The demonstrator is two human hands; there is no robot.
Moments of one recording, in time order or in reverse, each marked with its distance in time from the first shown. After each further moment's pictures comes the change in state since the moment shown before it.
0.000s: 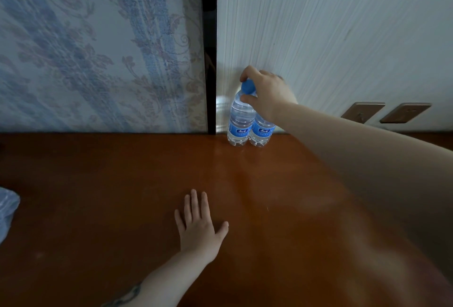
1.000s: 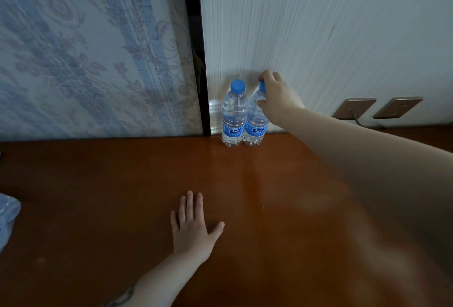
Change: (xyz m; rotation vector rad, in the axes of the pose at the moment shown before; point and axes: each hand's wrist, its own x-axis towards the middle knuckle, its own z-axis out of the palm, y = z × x) left_hand -0.002 -0.005 -0.005 0.016 0.001 0.015; right_hand -0.016 0.032 -0.003 0.005 0.017 0.166
